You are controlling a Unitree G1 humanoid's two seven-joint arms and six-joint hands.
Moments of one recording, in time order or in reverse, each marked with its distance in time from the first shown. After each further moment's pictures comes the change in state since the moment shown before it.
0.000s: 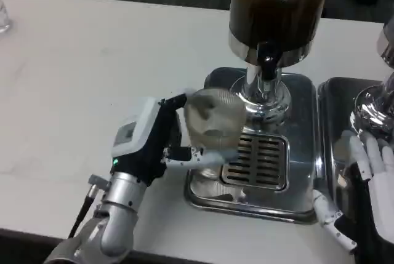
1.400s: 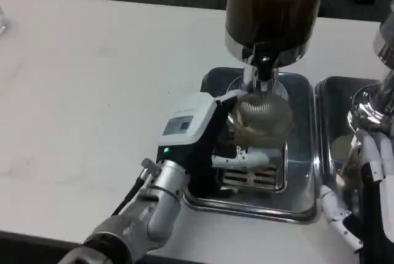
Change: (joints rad) left arm -0.145 -0.128 -0.157 0.141 0.073 0.191 0.036; right arm 0.014 0.048 -0.023 0.001 0.008 0.007 -0.040
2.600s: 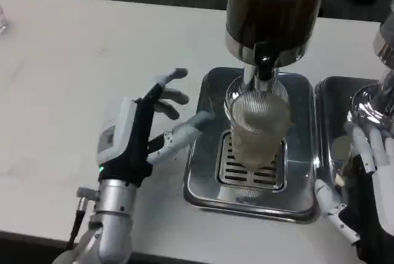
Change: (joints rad) left arm 0.218 0.134 0.207 -0.181 -0.134 -0.198 0.074; right arm -0.052 -0.063 0.001 0.045 0.031 -0.061 -0.001
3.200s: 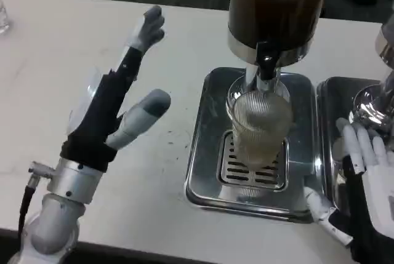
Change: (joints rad) left arm 0.193 0.149 0.123 -0.561 -0.573 -0.082 -0.762; right arm -0.014 -0.028 0.018 0.028 0.004 -0.038 0.002
